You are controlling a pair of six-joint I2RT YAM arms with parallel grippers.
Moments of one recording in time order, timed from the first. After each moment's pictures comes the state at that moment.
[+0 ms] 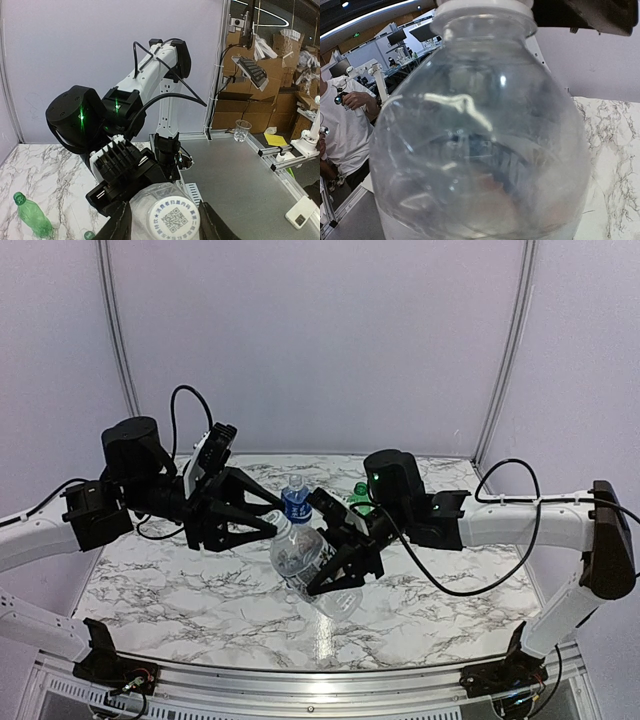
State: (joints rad) left arm -0.91 1.11 0.98 0.07 0.83 -0.01; right arm 0.96 1.55 1.09 0.08 -1.23 -0.07
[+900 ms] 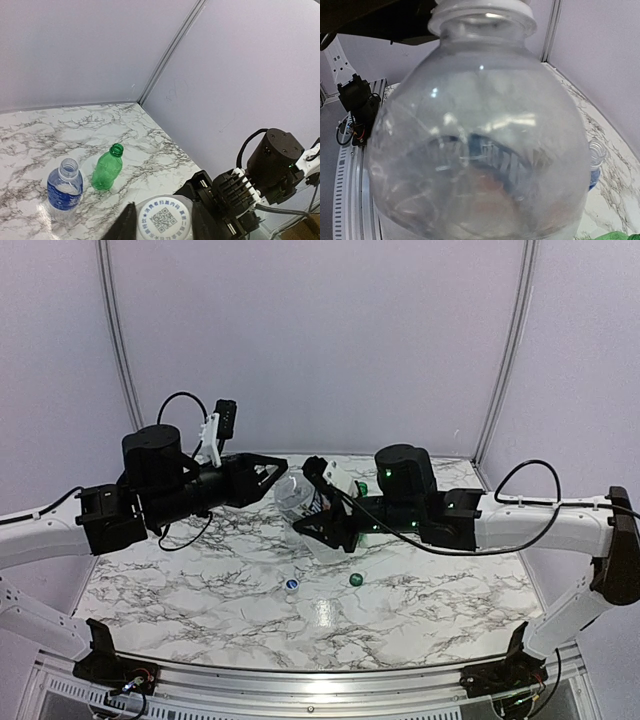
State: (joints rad) left arm -1.00 1.18 1.00 0.07 -0.11 -0.56; right arm 0.98 1.48 1.08 0.04 -0.25 -0.11
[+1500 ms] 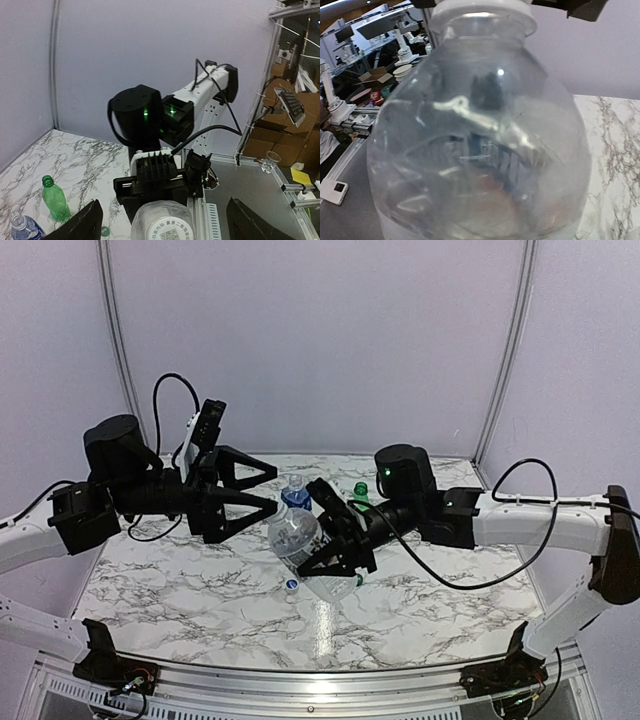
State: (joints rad) left arm -0.94 1.06 0.98 0.07 0.52 -0.17; right arm 0.96 1.48 1.08 0.03 -0.91 -0.14
